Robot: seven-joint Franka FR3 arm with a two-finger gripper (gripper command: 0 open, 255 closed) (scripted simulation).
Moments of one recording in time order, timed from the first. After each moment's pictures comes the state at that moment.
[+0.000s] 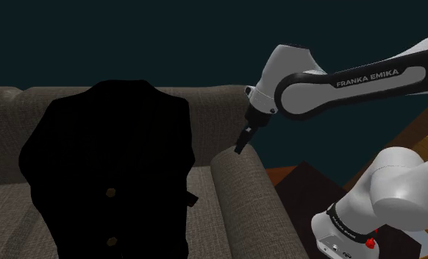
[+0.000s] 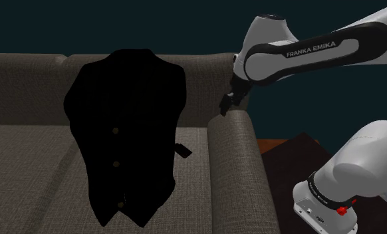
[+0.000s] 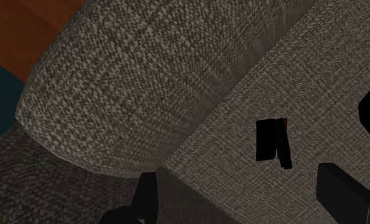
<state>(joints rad) 0.20 -0.45 0.16 -2.64 0.30 2.29 -0.17</state>
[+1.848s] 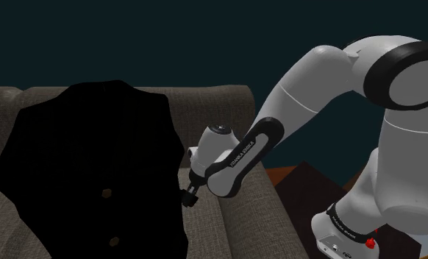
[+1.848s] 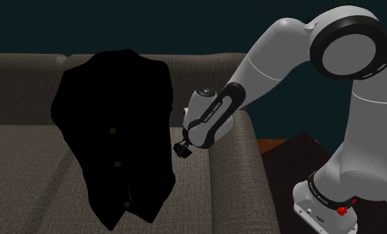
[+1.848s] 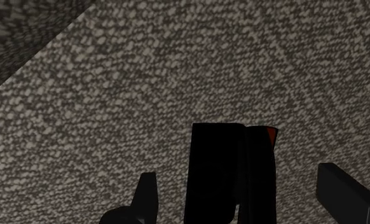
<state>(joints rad) 0.38 0.43 0.28 -2.36 0.30 2.95 -0.16</state>
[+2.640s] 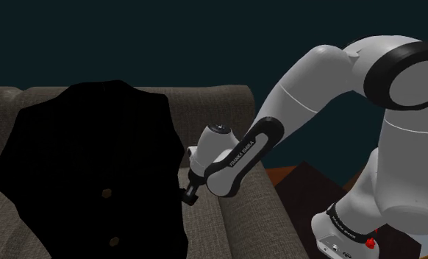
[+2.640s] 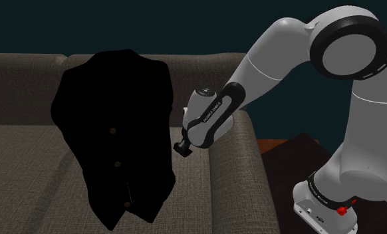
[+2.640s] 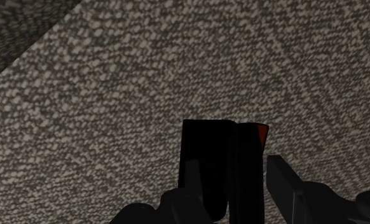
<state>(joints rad) 0.38 0.43 0.28 -2.35 0.30 2.95 -0.16</state>
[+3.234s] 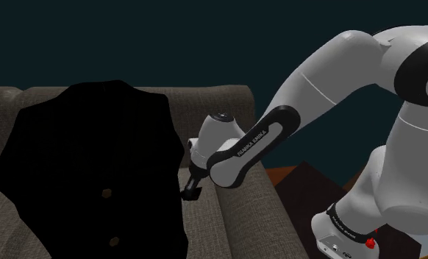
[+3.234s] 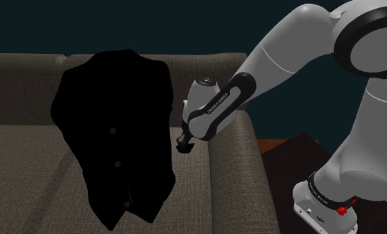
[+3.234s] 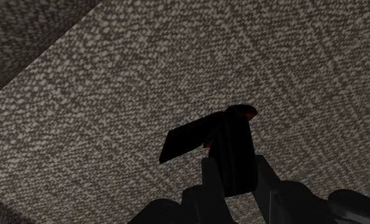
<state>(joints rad) 0.38 0.31 0.28 -2.38 0.30 2.85 -0.14</state>
